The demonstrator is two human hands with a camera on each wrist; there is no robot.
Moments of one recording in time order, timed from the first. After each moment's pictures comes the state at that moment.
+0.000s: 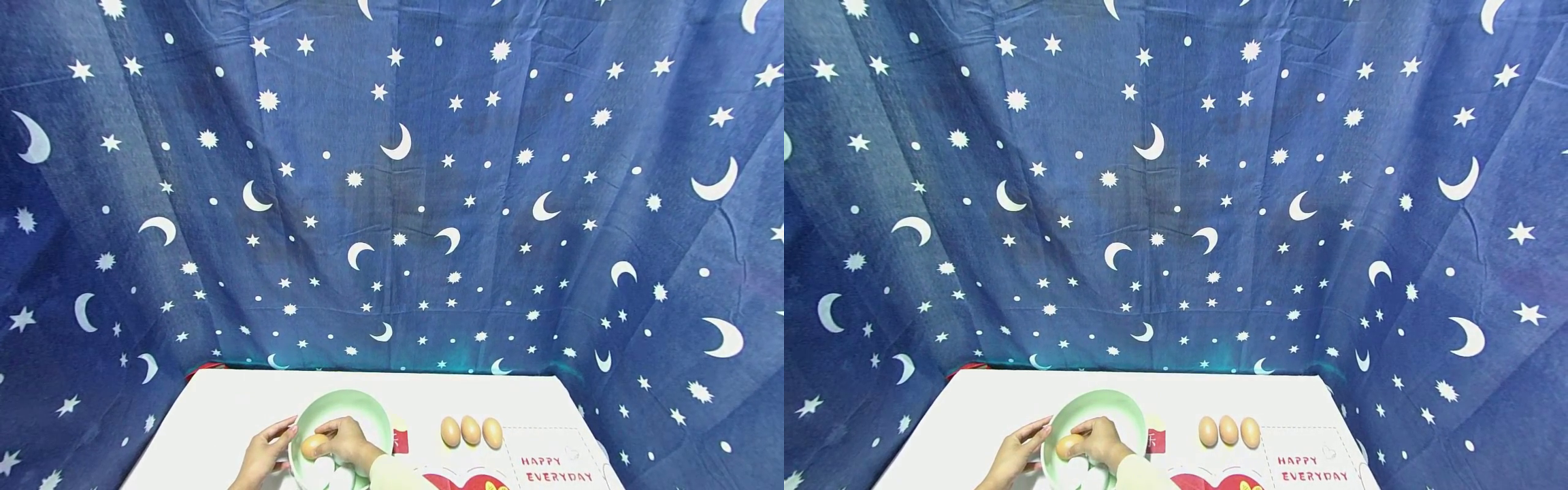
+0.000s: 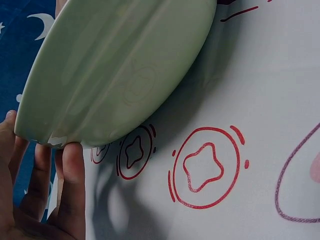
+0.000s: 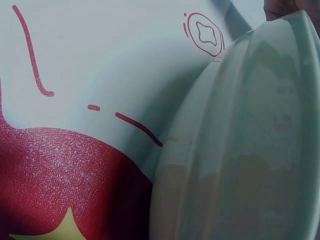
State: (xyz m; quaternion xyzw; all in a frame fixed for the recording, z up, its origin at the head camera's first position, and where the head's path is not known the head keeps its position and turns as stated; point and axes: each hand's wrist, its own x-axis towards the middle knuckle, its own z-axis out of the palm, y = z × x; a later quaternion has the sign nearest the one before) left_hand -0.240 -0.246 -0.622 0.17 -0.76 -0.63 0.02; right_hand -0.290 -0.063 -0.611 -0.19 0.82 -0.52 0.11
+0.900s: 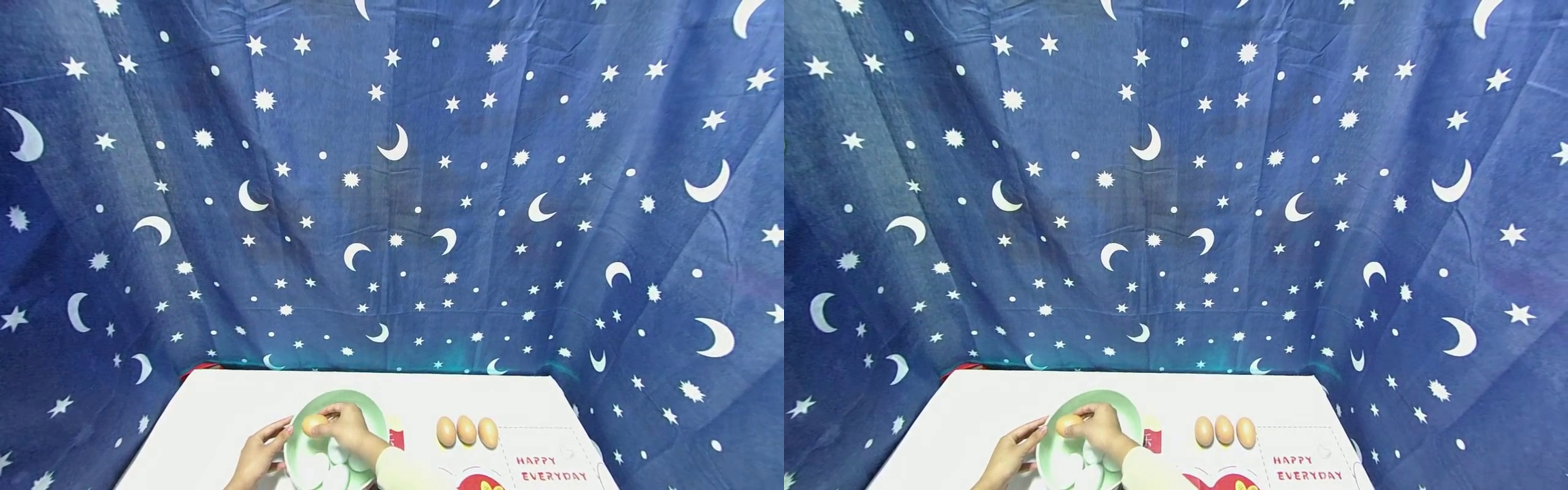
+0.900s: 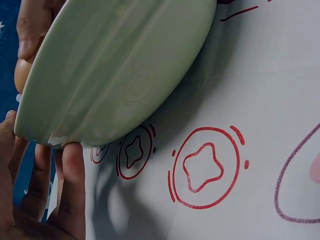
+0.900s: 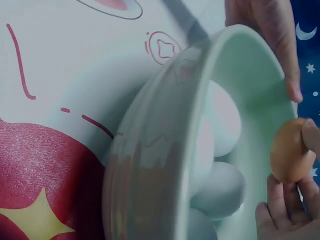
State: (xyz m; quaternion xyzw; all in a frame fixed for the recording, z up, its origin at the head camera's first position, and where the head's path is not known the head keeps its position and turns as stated) left_hand -0.239 -0.246 -0.621 0.17 -0.77 -0.62 0.03; right_hand -0.295 -0.053 -0.580 -0.19 0.80 -0.56 0.07
